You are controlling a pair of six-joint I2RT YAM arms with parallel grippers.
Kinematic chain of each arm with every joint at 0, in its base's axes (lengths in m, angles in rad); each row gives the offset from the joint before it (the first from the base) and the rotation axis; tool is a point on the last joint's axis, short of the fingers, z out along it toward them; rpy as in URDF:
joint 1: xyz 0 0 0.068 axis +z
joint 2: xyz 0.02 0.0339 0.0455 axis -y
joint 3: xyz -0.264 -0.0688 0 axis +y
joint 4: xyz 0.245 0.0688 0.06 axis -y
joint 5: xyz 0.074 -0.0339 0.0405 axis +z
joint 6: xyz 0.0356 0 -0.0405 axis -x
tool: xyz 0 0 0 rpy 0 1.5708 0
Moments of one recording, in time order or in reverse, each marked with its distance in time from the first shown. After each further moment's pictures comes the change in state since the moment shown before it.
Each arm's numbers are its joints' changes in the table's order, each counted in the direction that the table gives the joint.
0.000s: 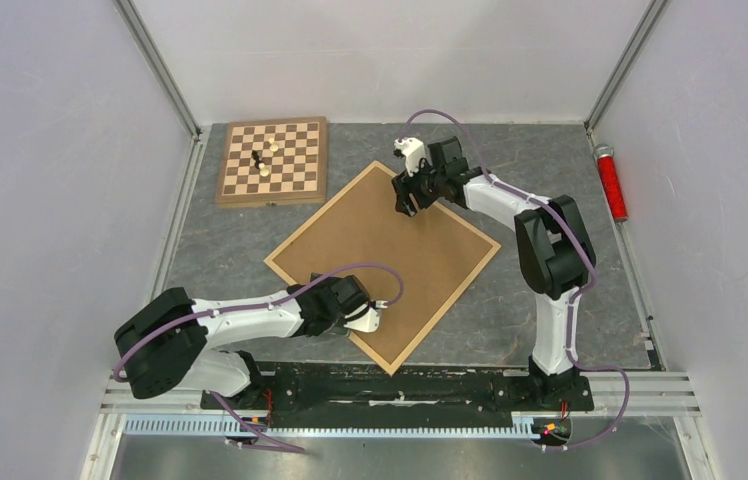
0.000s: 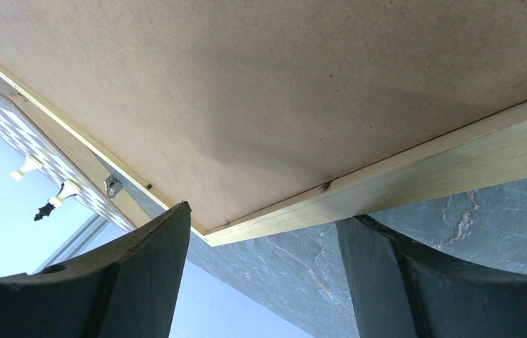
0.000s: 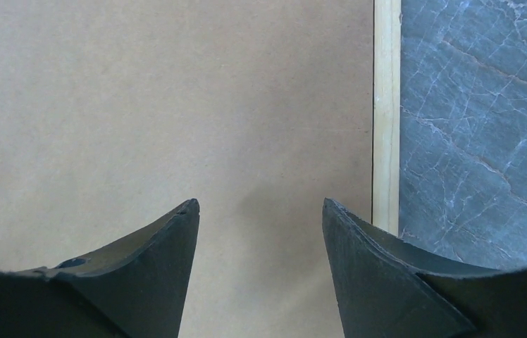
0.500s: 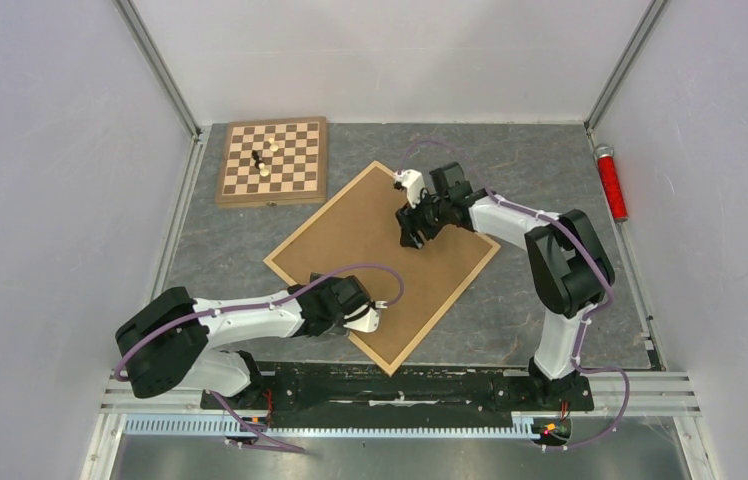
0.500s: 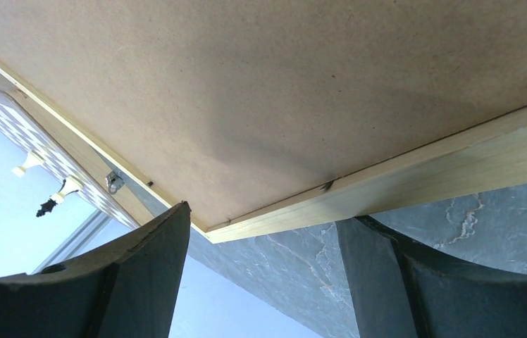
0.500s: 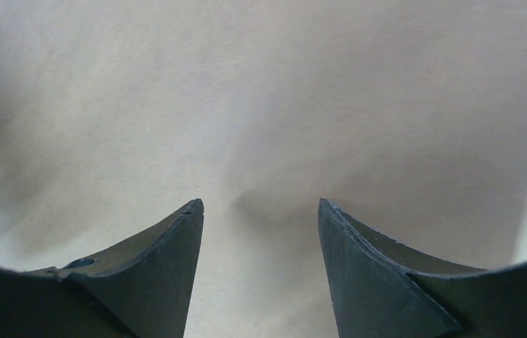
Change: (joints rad) left arm -0.002 -0.007 0.000 -0.003 0.018 0.000; right arm 0.063 0.138 0.255 -0.042 0.100 0.053
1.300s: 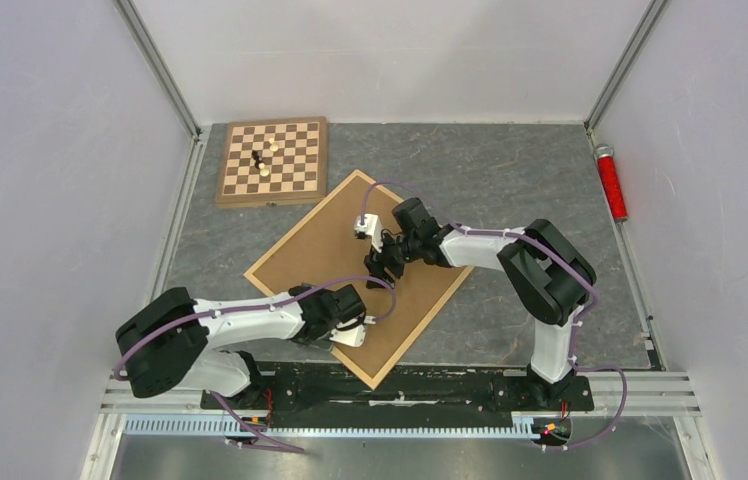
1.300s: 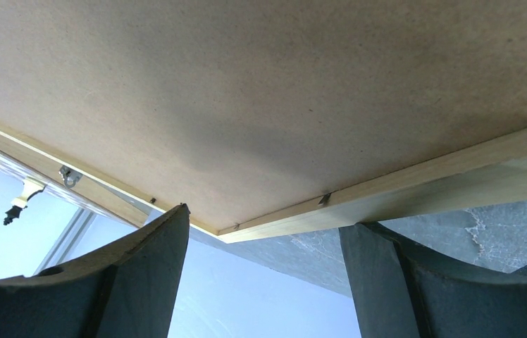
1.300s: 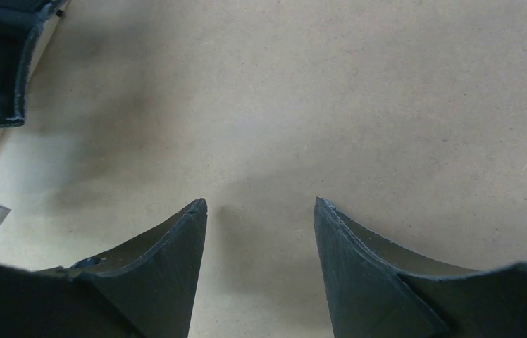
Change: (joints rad) left arm -0.011 0.002 0.002 -0.211 -0.010 0.000; right arm 0.211 -0.029 0.134 0.240 0.122 0.073
